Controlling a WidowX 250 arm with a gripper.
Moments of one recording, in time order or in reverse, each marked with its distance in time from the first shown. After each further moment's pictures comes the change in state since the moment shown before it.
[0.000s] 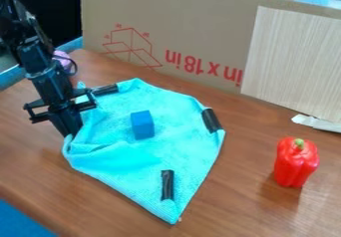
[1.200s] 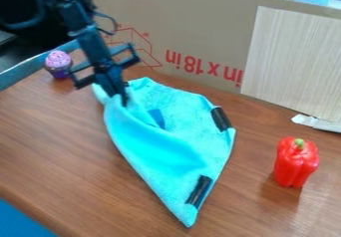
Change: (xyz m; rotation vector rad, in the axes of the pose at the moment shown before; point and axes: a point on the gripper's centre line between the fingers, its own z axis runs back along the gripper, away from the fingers) arm 0.031 -0.080 0.038 -0.143 -0.007 0.251
